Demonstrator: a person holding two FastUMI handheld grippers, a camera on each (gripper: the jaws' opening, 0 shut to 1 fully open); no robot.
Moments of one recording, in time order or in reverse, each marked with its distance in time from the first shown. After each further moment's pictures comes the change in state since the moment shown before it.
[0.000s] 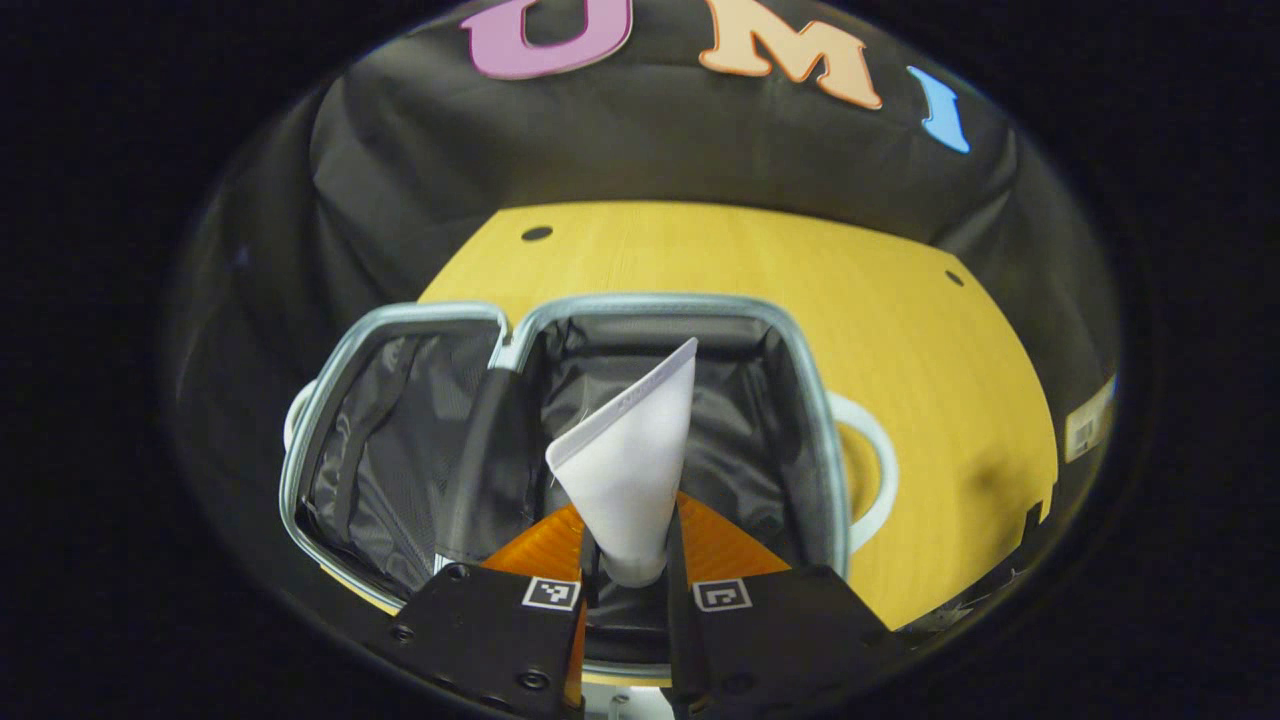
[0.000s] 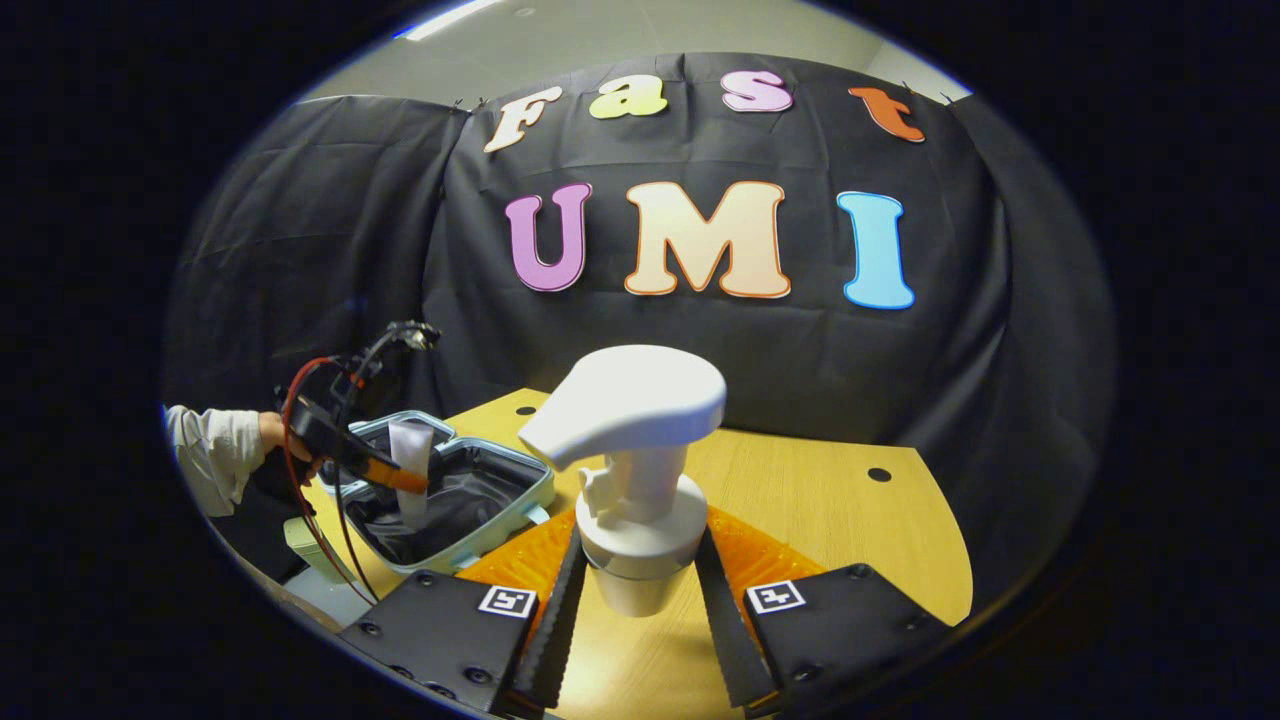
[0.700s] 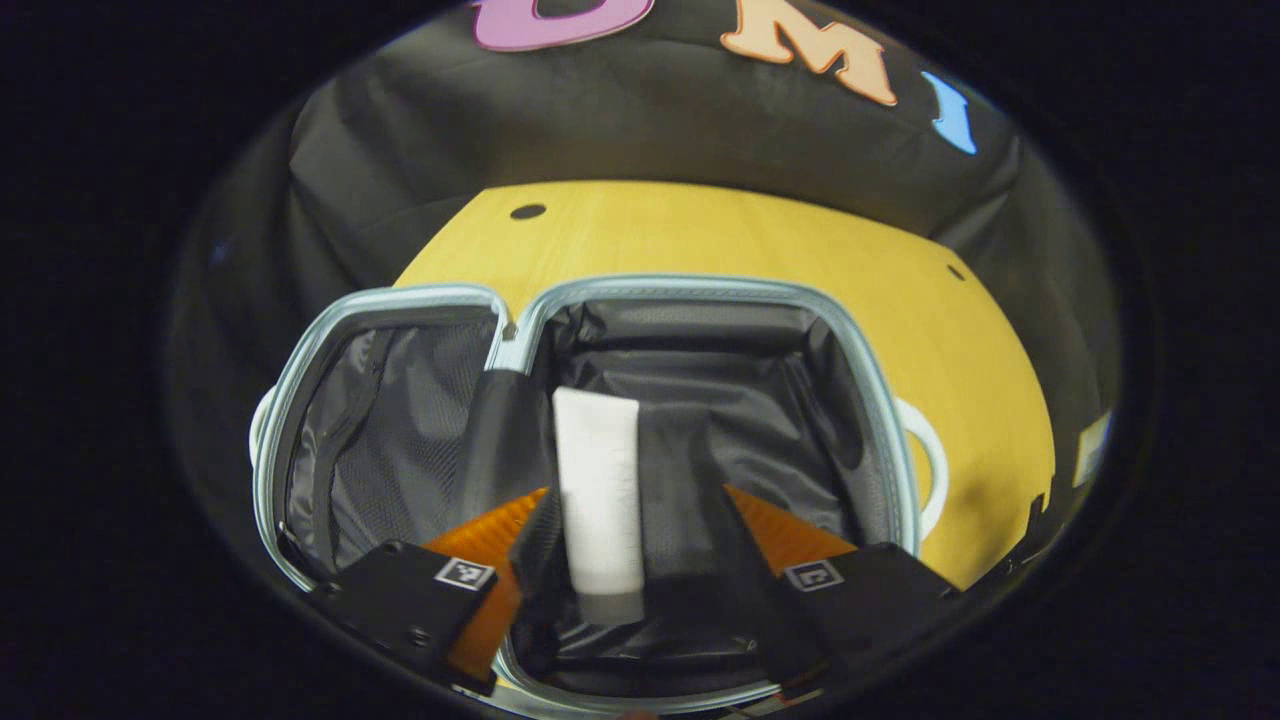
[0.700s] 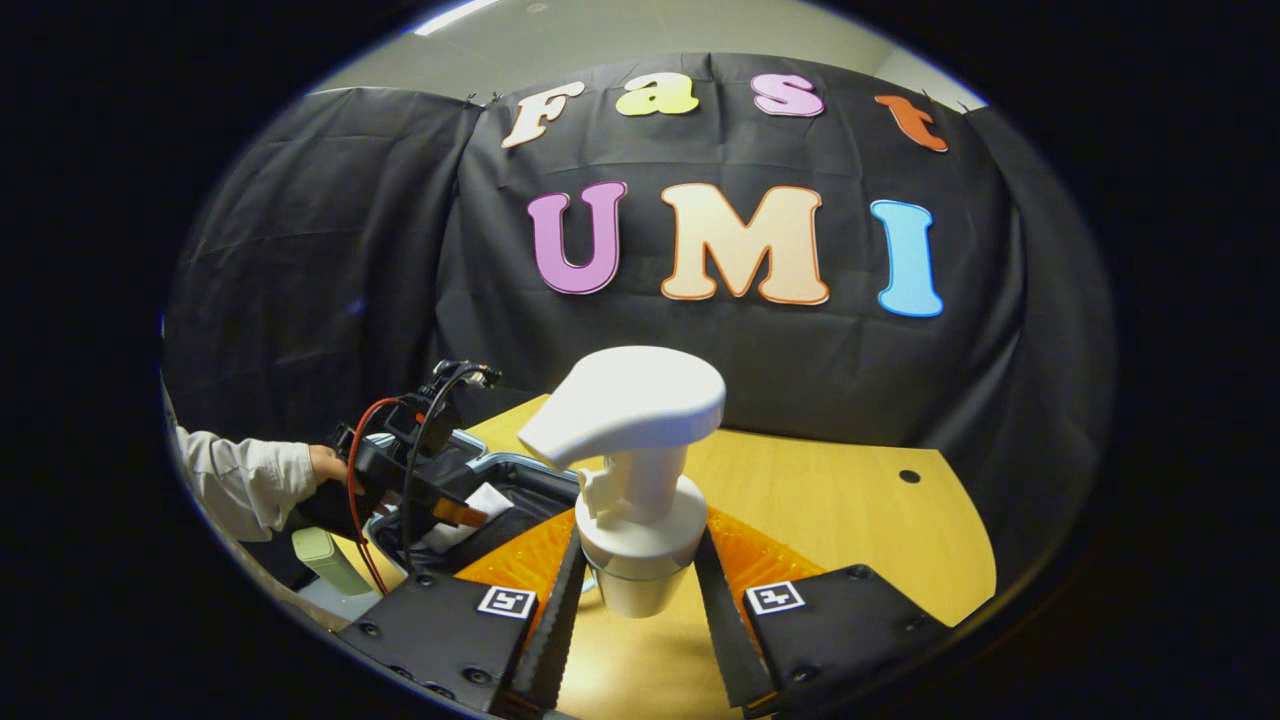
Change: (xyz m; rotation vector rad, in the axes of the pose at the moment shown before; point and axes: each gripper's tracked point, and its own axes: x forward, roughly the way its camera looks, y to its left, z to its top) left arm 0.027 0.021 0.024 0.022 -0.079 -0.112; right arm 0.027 0.098 0.006 0.021 0.033 0.027
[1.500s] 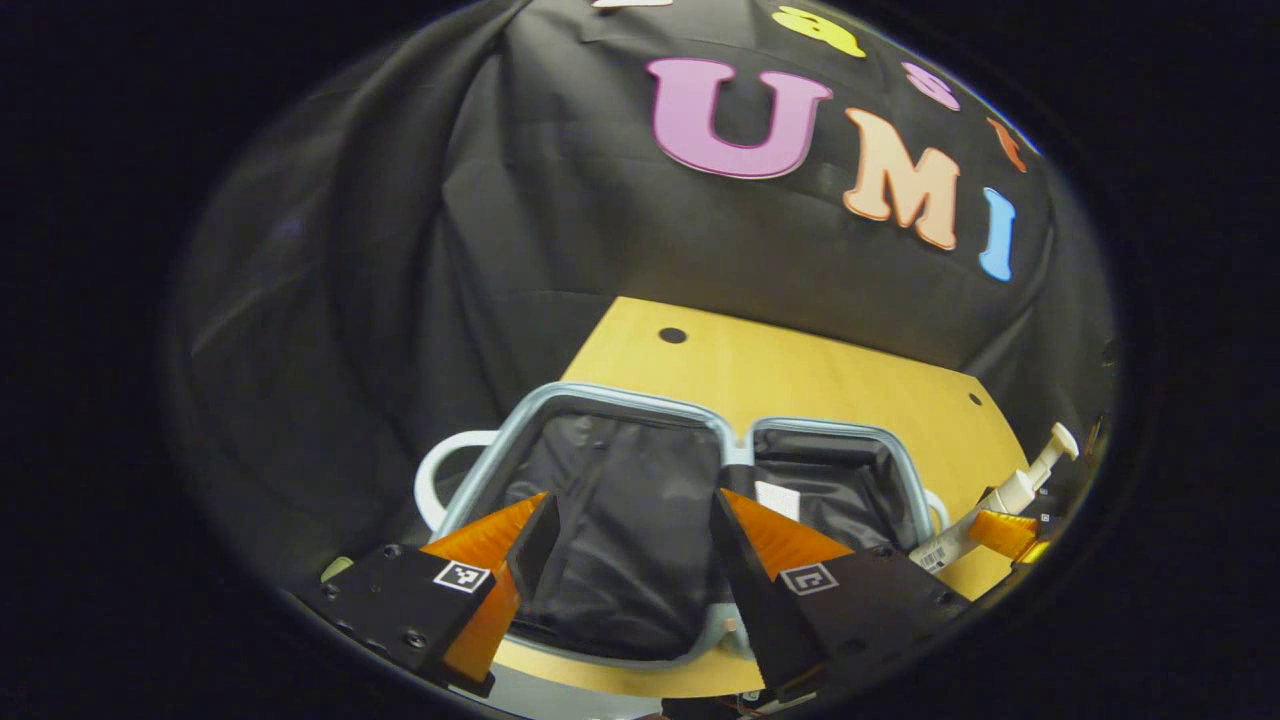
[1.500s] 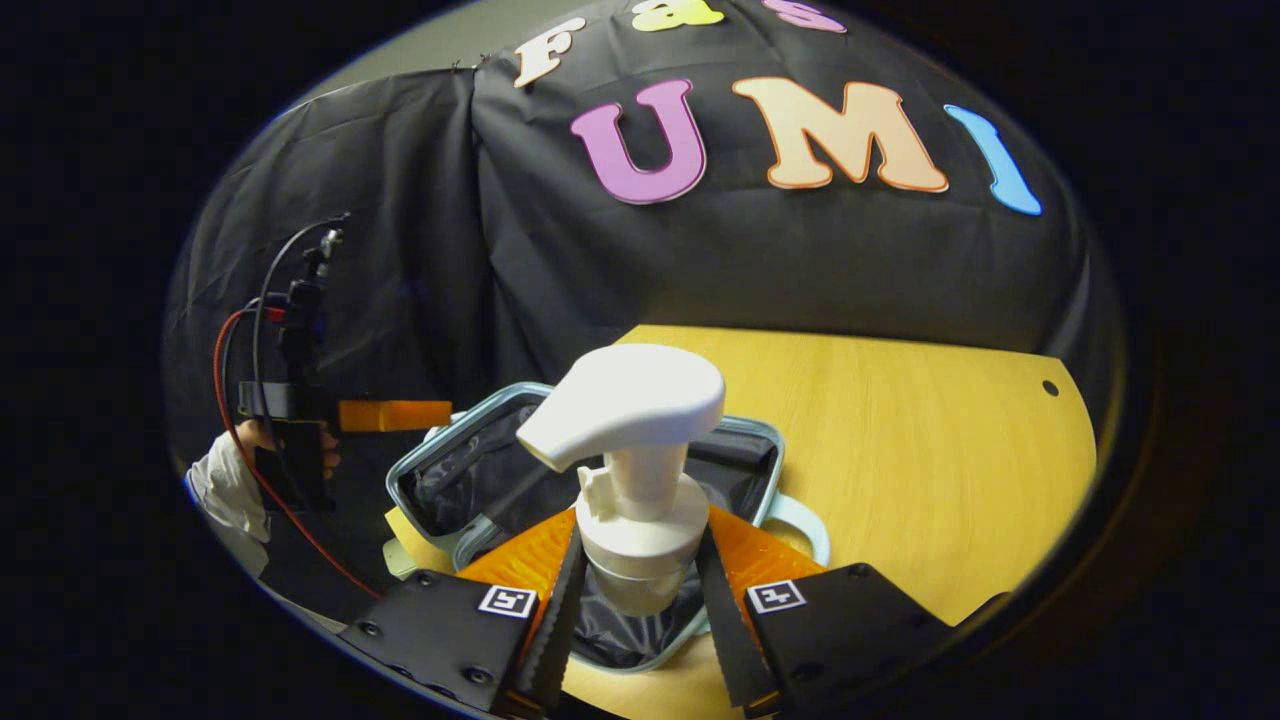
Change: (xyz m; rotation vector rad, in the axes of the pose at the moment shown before) left arm -0.124 0.180 0.027 -0.189 -0.304 0.161; right arm 0.108 0.151 -0.078 0.154 0.278 0.205
